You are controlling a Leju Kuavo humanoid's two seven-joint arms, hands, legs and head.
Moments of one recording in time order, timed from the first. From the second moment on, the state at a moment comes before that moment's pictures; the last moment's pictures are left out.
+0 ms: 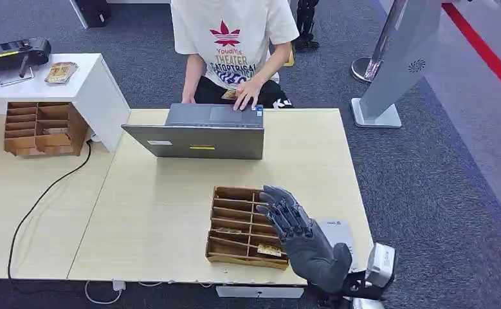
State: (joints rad) left arm -0.08 -0.20 1.03 -0.20 -1.23 0.04 0.42; right arm 0.04 0.05 0.35 -1.69 -0.29 0.61 -0.45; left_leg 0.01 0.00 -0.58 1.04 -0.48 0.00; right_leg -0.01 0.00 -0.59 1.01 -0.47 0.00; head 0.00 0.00
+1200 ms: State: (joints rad) left arm -0.07 -0.20 0.95 -0.20 -1.32 0.00 0.43; right arm 0.07 0.03 0.34 -1.72 -0.27 0.61 -0.46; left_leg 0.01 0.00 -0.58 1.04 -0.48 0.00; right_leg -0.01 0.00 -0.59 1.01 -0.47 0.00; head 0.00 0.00
